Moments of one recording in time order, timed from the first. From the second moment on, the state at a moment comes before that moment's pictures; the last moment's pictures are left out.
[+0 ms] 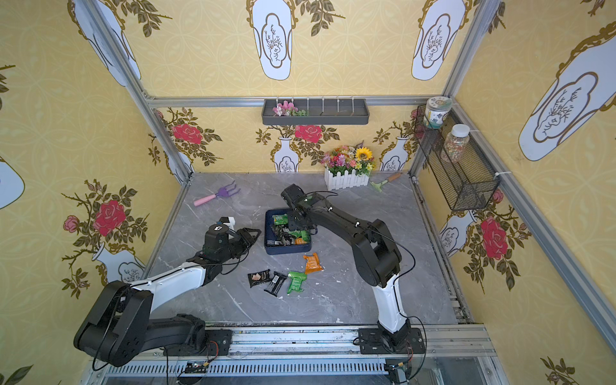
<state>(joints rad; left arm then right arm) -0.33 1.31 0.46 0.32 0.24 -1.04 0.68 2.04 1.68 -0.82 0.09 0.49</state>
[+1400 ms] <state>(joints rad) -0.33 1.32 0.50 0.30 0.24 -1.02 0.68 1.83 1.63 -0.82 0.08 0.41</state>
